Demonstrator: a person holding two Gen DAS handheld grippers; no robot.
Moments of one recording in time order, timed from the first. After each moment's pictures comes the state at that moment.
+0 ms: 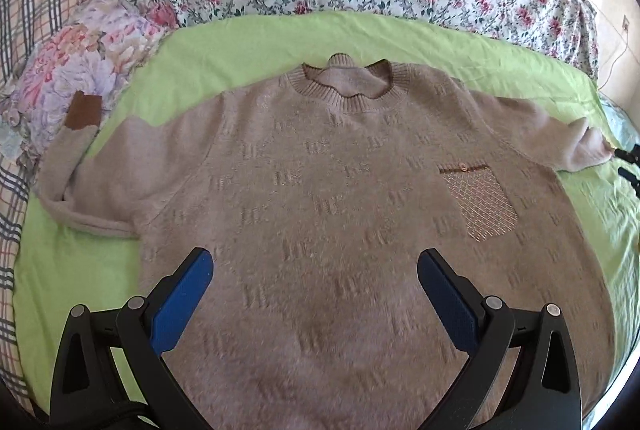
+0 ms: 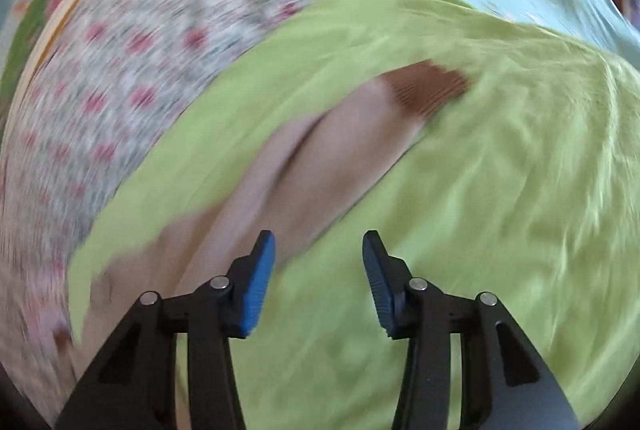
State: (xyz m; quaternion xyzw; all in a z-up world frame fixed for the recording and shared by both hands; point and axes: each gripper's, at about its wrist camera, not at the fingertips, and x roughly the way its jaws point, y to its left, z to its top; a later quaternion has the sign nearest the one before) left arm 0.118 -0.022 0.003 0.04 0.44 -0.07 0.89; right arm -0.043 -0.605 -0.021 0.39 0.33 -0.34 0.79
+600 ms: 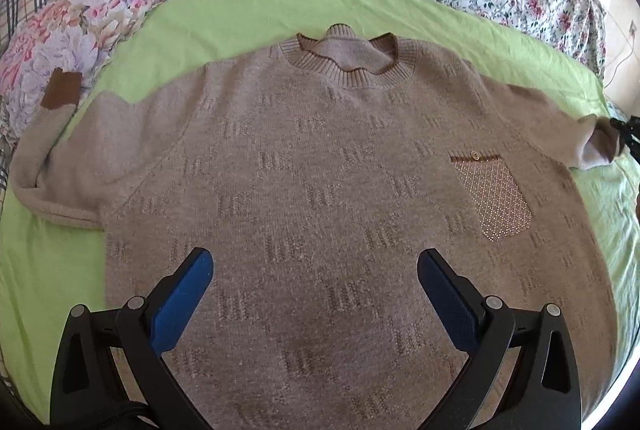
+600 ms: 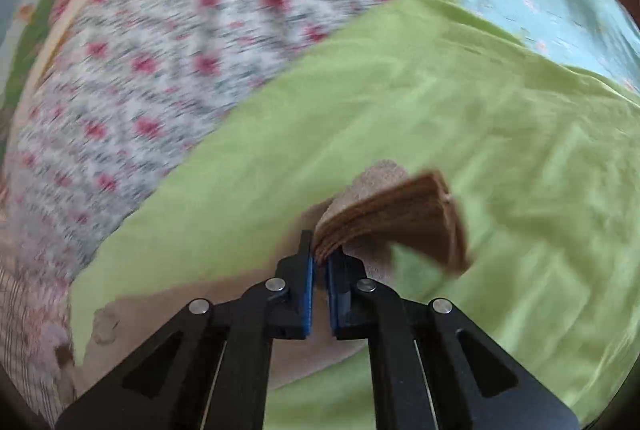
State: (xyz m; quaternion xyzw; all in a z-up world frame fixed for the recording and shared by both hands) left arm 0.137 -0.022 -0.021 0.02 0.46 -0.08 0.88; right arm 0.028 -0.565 0.009 0.35 0.32 -0.24 0.85
